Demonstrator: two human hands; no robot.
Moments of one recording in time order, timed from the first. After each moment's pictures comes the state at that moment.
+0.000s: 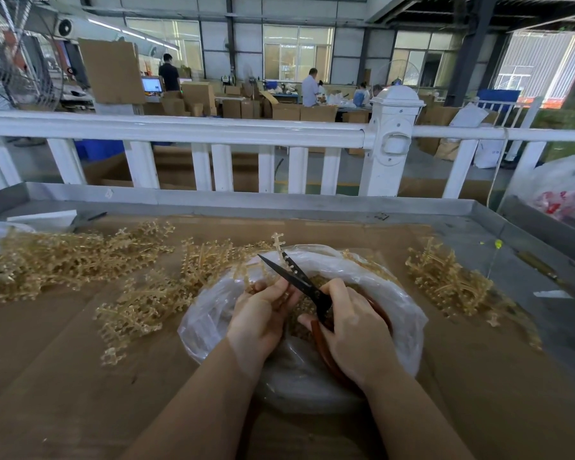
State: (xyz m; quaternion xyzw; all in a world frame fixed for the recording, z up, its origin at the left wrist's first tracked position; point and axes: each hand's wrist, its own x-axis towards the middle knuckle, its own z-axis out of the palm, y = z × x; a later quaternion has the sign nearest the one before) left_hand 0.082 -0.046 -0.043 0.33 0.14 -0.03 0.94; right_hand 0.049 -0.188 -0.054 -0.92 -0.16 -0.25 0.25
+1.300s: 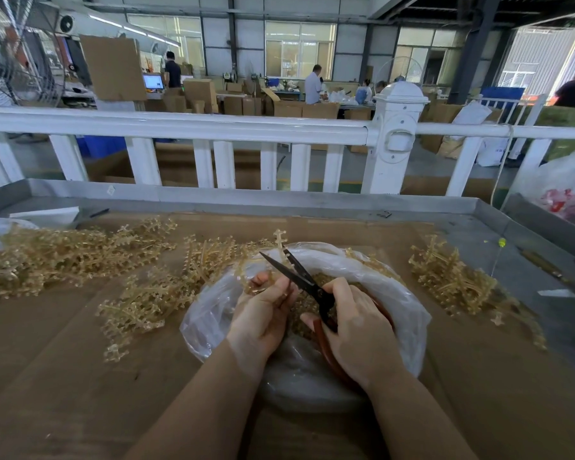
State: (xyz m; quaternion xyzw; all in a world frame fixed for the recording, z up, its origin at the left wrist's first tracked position) left_hand 0.076 -0.047 -0.041 0.31 0.12 -0.02 0.94; right_hand 0.043 -0.187 -0.051 -0.93 -0.15 -0.25 0.24
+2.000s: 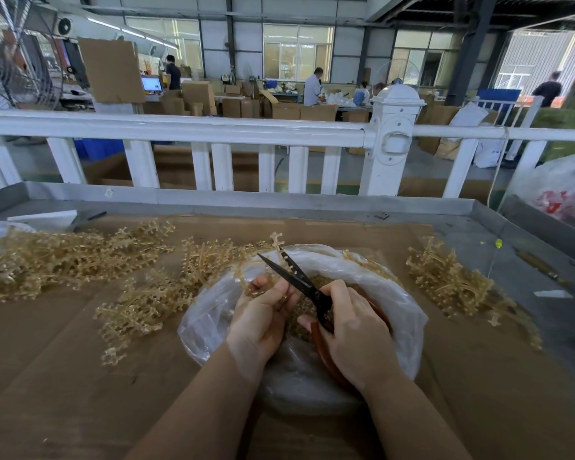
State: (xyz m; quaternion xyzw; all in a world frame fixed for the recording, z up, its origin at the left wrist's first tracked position) left_hand 0.073 -0.048 -0.039 0.33 0.10 -0.02 0.94; right_hand 0.042 -0.185 -0.051 -0.92 -0.15 -0.25 0.25
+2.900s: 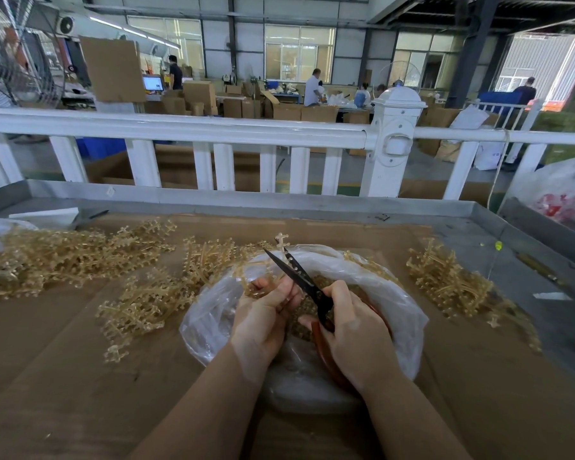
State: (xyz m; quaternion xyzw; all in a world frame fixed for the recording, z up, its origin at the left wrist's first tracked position) left_hand 0.071 -0.050 -0.040 0.33 0.10 0.00 0.94; right_hand 0.043 -0.183 -0.053 -0.92 -0.16 -0.29 0.23
